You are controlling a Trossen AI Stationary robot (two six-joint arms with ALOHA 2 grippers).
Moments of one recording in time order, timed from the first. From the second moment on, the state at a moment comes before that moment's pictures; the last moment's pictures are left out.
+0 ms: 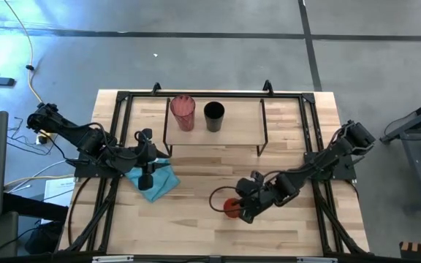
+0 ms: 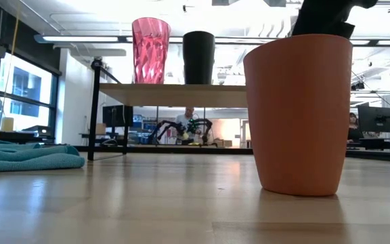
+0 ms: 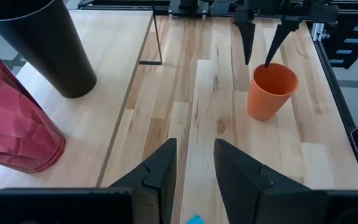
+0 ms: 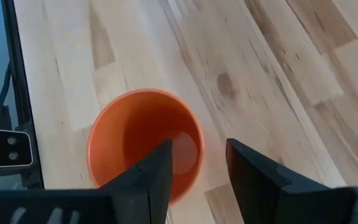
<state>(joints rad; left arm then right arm) -0.37 1.04 1.11 -0.79 -0.51 -0.35 0.55 1.63 1.17 -0.56 0.32 0.85</state>
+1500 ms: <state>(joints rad) -0.37 1.04 1.11 -0.80 -0.51 -0.36 0.48 1.72 1.17 -0.45 0.16 0.76</state>
